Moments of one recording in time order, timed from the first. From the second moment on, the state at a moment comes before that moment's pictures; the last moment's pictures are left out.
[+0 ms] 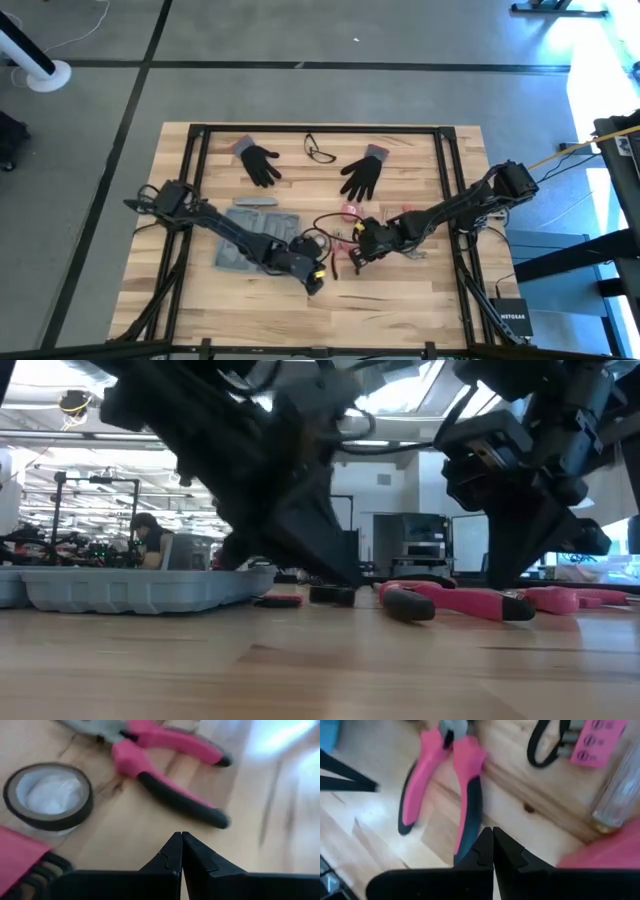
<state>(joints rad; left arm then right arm) -0.38 1.99 1.07 0.12 -0.32 -0.84 0.31 1.60 0.78 -0.28 0.01 1.36</state>
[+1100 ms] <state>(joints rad) -0.31 2.01 1.10 0.08 -0.30 -0.78 0.30 1.72 0.79 -0.04 0.06 1.35</state>
